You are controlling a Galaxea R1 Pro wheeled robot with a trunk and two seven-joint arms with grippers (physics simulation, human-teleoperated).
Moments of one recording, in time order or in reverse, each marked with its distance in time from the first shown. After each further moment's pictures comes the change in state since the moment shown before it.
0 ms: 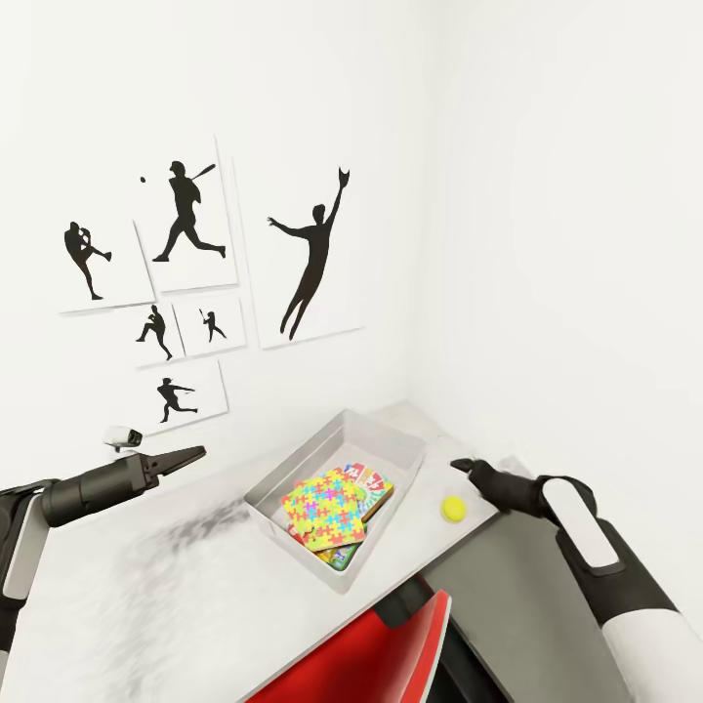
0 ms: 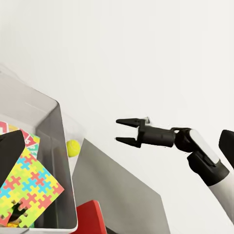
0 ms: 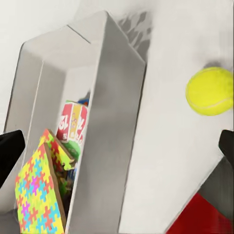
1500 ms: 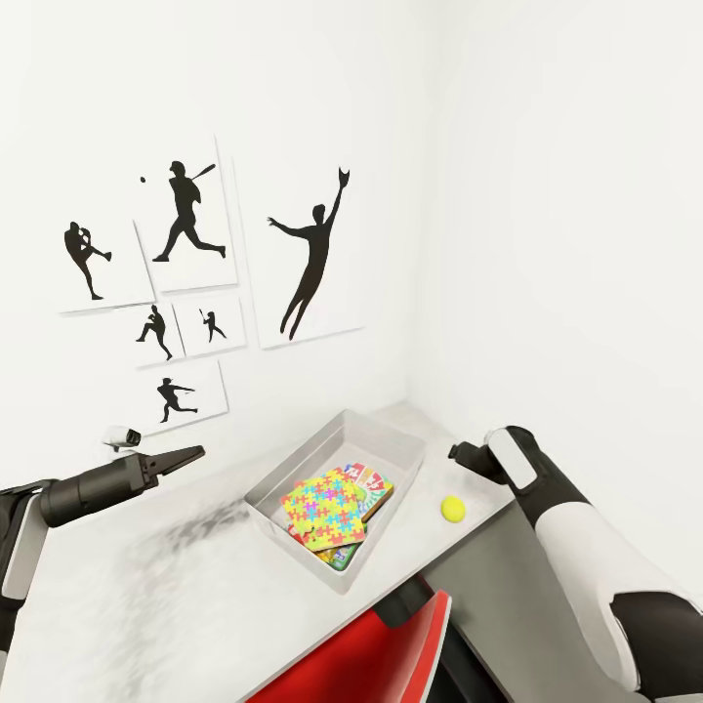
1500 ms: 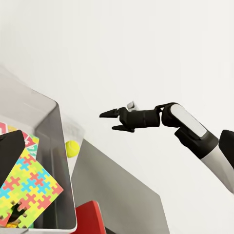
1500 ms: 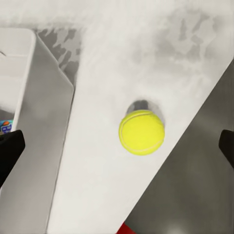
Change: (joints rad) left arm 0.001 0.002 0.003 0.000 0.001 0.000 -0.006; right arm -0.348 0.128 0.027 0.473 0.428 0.000 -0.122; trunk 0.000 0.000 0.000
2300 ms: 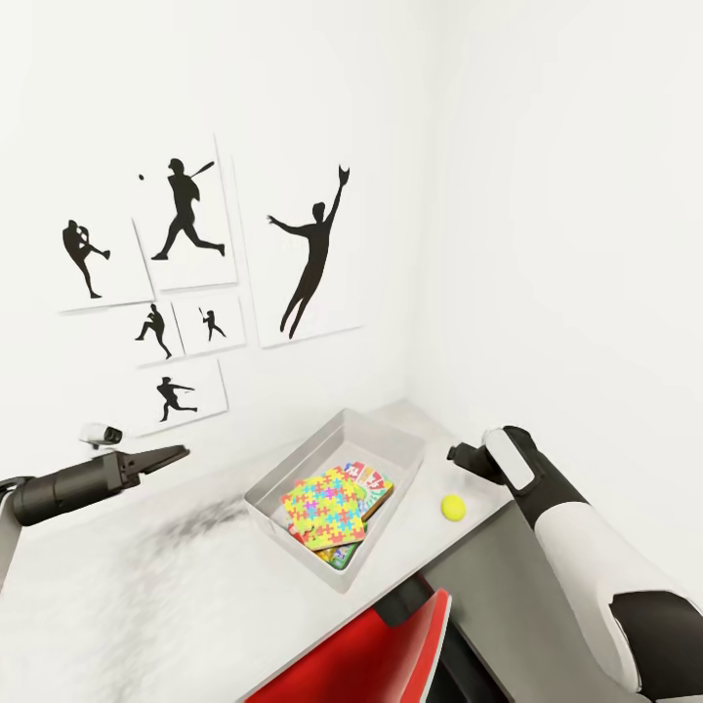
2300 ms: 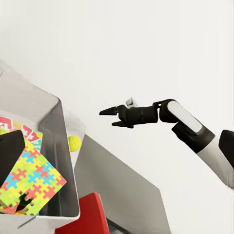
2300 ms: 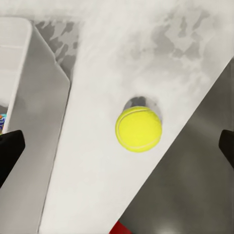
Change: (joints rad) left arm 0.000 0.072 0.001 0.000 0.011 0.026 -0.048; right arm 0.000 -0.001 0.026 0.002 0.003 0.009 0.000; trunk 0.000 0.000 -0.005
